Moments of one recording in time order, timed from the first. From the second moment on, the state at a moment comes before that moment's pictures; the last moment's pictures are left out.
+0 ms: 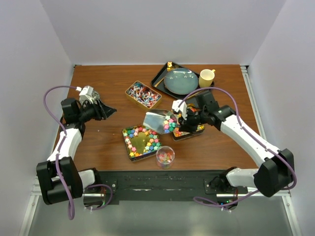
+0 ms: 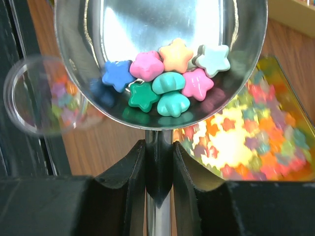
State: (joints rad) left arm 0.24 1.18 0.63 0.10 0.87 -0.29; right arm 0.49 1.28 1.05 -0.70 -0.58 -0.65
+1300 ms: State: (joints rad) left arm 0.15 1.10 0.47 0.10 0.70 -0.27; right arm 0.60 1.21 1.24 -1.33 -0.15 -1.26
